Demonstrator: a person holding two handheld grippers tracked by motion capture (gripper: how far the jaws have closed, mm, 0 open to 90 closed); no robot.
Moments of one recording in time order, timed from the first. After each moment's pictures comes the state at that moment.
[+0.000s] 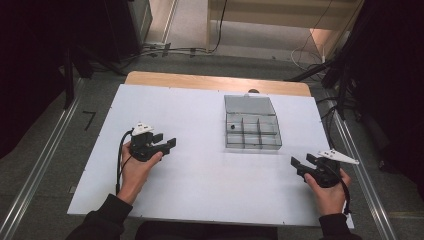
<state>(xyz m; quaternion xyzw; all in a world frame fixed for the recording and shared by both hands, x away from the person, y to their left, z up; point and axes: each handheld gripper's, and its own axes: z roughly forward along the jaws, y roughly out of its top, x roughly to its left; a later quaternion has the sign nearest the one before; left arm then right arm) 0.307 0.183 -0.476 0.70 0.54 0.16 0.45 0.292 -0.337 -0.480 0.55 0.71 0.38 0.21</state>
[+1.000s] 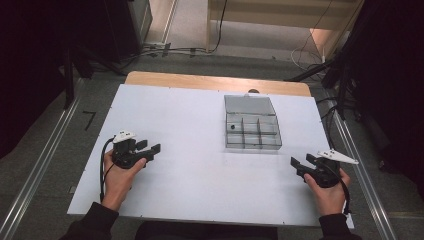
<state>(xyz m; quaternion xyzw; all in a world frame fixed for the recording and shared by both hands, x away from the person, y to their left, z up) 0.282 0.223 -0.483 0.68 0.56 0.17 0.43 0.291 -0.336 -0.479 0.55 0.72 0.38 0.21</state>
